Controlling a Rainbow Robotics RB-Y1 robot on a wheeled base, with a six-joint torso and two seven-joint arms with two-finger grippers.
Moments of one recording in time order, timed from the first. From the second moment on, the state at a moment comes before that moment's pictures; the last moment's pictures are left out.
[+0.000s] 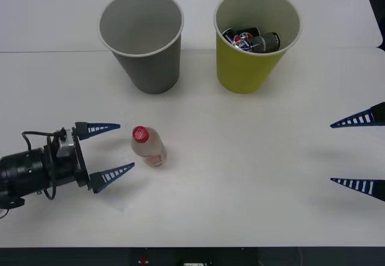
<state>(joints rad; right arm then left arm) 0.26 -1.13 -0.26 -2.01 1.31 -1.13 -0.09 -0.13 0.88 -0.44 -1.34 -0.57 -0.94 -0.55</state>
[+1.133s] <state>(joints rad) 0.26 -1.13 -0.26 -2.01 1.31 -1.13 -0.09 -0.27 0.79 -0.61 -1.34 -0.58 -0.77 -0.59</state>
